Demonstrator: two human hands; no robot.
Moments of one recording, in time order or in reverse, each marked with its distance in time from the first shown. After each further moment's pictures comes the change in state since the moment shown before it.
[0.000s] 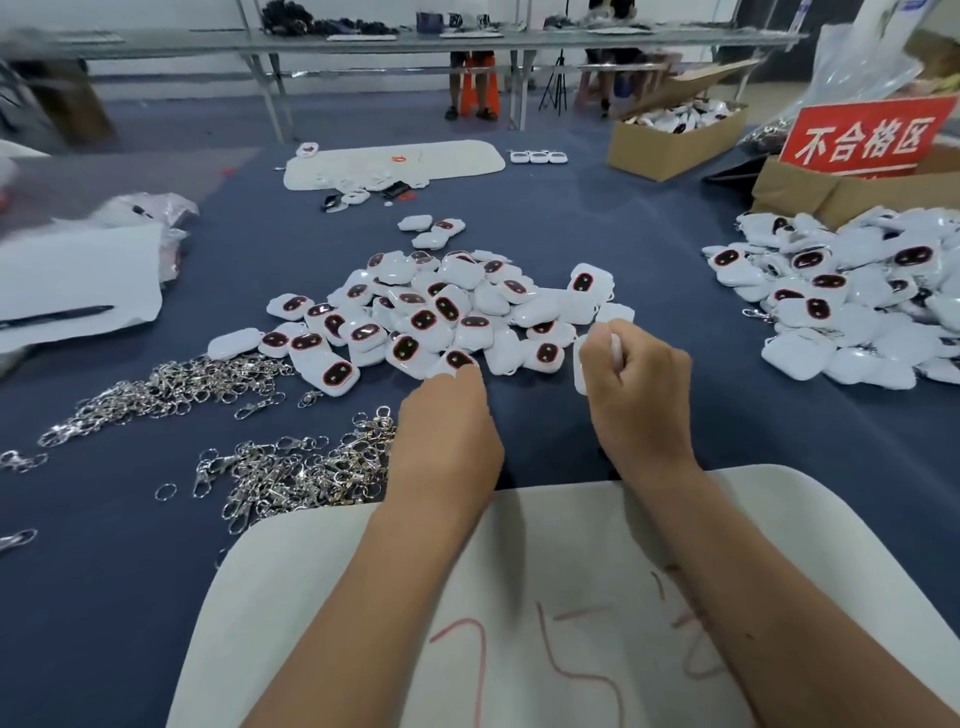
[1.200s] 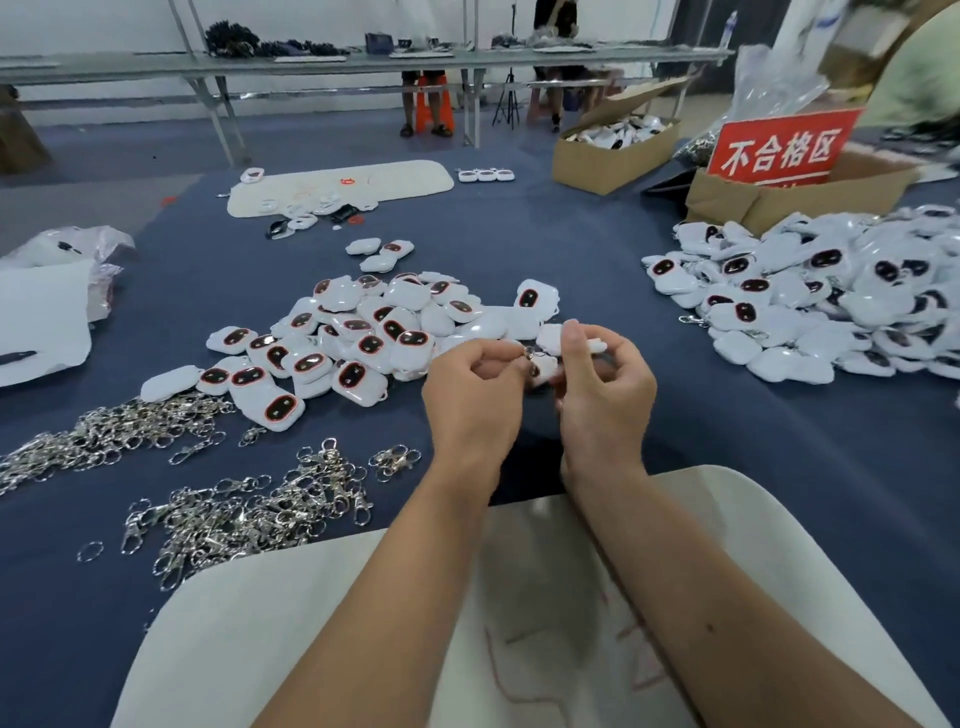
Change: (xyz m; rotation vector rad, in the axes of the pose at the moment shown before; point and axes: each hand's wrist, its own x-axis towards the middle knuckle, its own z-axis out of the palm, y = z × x) left_hand 0.033 0.062 0.033 -1.134 0.083 -0.195; right_hand 0.005 0.009 0.008 0.678 0.316 0.560
